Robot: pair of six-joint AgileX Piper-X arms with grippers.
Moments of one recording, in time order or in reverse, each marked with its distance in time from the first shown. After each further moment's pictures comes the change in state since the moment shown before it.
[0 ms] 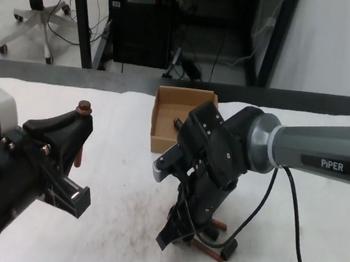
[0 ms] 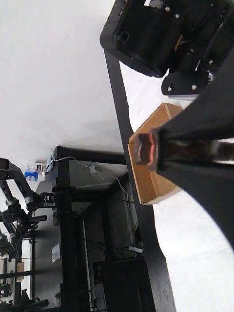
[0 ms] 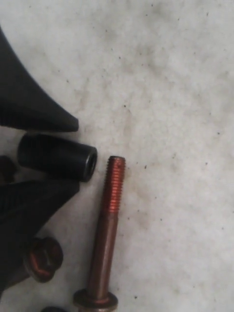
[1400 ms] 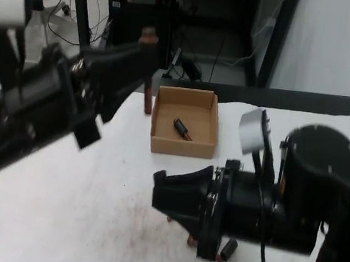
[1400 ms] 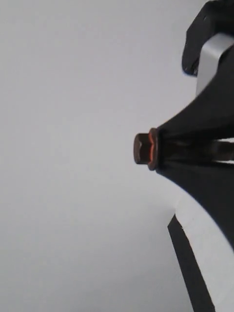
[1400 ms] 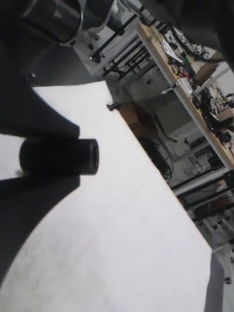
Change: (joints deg) left arm 0.0 18.5 -11.8 -28.1 32.2 -27.4; right arm 3.8 -36.2 40.3 -70.9 -24.7 28.2
